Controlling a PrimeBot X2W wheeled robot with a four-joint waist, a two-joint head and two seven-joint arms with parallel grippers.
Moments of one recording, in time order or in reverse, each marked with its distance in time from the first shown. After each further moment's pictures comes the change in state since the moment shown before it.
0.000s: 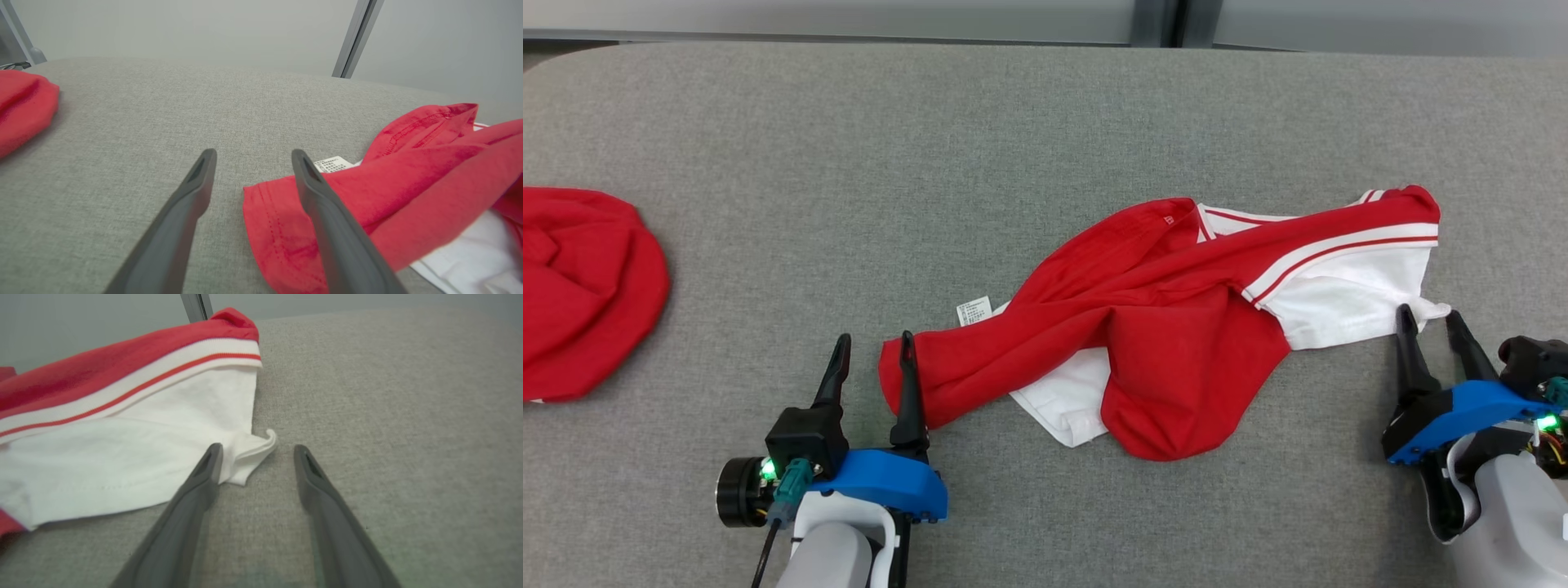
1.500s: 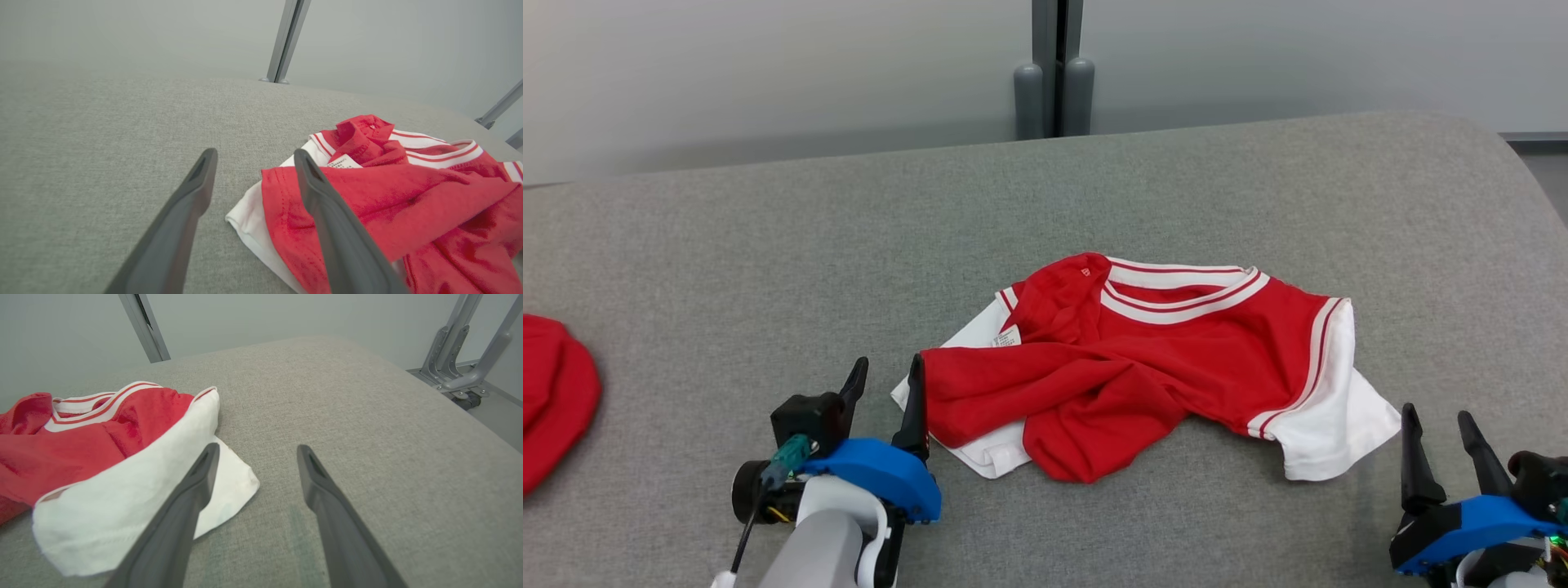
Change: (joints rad) left arm -0.105 -0.001 0.003 0.279 -0.095 -0.150 0.000; right arm 0.307 0.045 -0.040 -0.255 0.010 0.000 0.002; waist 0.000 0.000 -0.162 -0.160
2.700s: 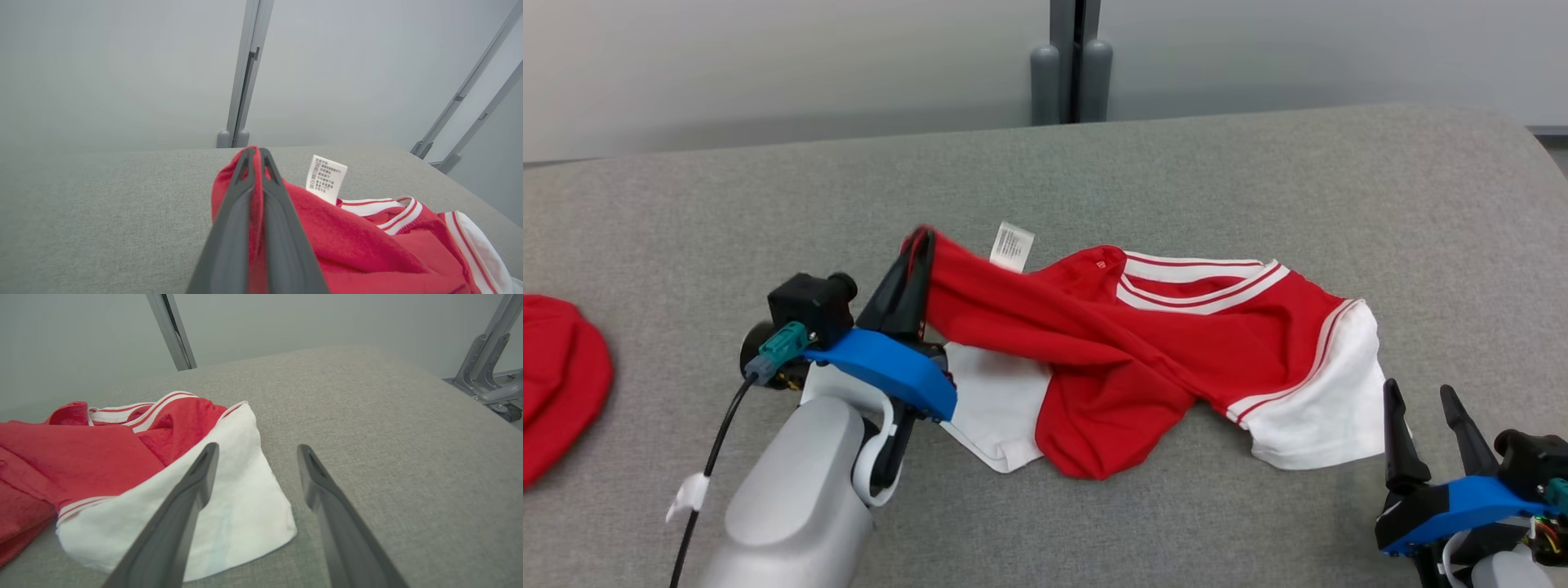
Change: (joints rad) left arm -0.239 0.078 -0.221 -0.011 -0.202 -0.067 0.001; right arm -0.030 -0.002 0.054 -0.033 0.028 0.000 0.000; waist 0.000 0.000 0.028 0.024
